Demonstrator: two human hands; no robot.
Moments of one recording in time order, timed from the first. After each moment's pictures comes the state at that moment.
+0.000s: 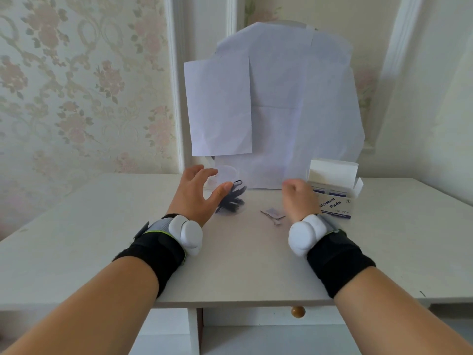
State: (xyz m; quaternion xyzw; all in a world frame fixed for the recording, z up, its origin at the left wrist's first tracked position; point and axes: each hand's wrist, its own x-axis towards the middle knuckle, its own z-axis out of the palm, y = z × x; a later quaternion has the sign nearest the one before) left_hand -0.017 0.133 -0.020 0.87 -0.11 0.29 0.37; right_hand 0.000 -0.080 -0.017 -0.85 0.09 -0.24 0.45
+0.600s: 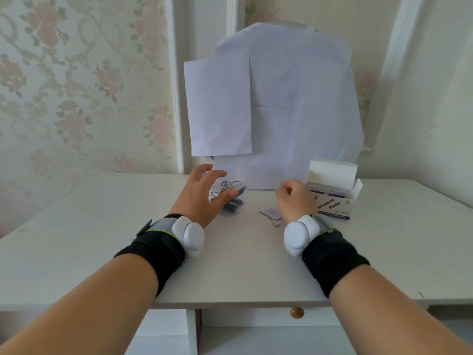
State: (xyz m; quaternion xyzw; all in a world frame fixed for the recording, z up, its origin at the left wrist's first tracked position) left_hand -0.015 0.126 -0.018 0.88 -0.16 0.27 0.35; right_hand 0.005 -0.077 -0.020 -0.86 0.11 -0.23 0.43
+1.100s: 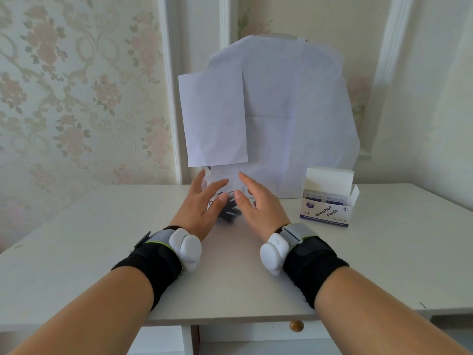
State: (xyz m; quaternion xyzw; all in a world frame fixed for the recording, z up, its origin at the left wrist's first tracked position) left_hand -0.009 0.125 -0.024 0.88 -0.18 0.22 0.39; right_hand -0.010 -0.043 -0.017 -0.86 -0.19 -0.22 0.42
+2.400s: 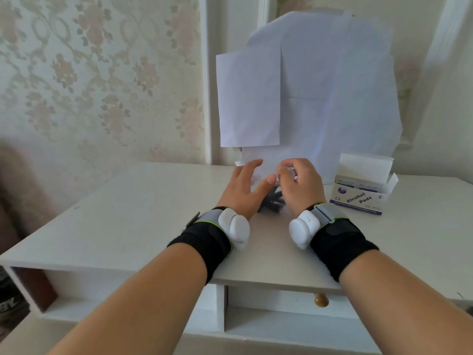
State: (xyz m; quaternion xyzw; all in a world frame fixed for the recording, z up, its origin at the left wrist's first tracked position) left_hand -0.031 0.099 -0.023 0.84 -0.14 0.20 0.48; right_hand -0.007 -0.043 -0.013 -0.84 -0.08 -0.30 0.45
